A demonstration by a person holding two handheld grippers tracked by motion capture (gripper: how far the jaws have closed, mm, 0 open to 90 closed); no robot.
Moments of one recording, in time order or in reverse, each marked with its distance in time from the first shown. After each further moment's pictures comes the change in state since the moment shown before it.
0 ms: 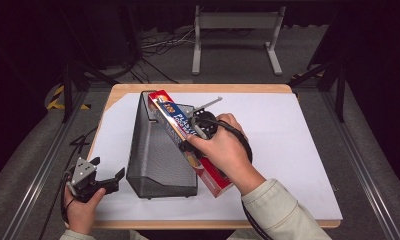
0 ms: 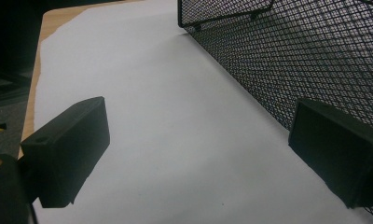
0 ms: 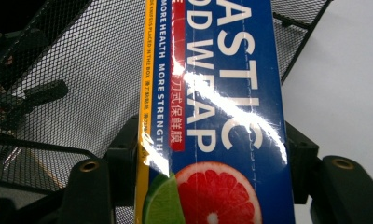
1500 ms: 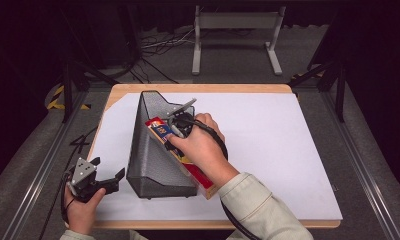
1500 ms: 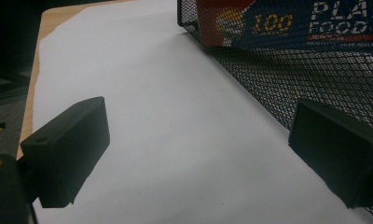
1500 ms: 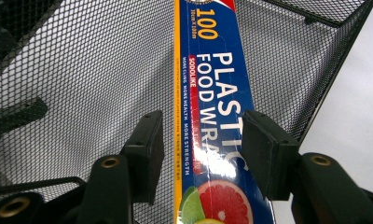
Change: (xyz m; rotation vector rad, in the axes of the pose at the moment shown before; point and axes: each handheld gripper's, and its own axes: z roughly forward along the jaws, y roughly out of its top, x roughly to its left) left arm 0.000 0.000 0.000 0.000 -0.003 0.000; right arm 0.023 0.020 0.049 0.065 -0.056 0.006
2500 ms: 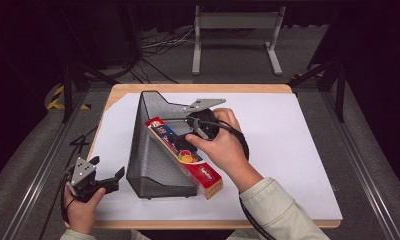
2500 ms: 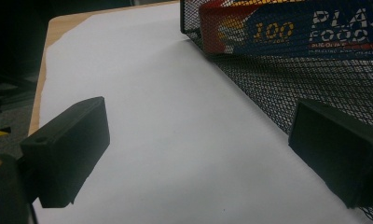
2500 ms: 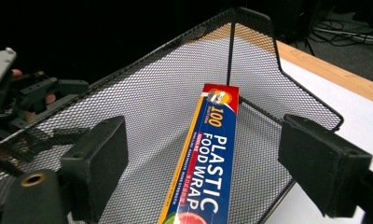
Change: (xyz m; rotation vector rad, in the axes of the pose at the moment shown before) left arm -0.001 0.002 -0.001 -0.021 0.017 0.000; right arm -0.028 -0.020 -0.050 -0.421 0.146 -0.251
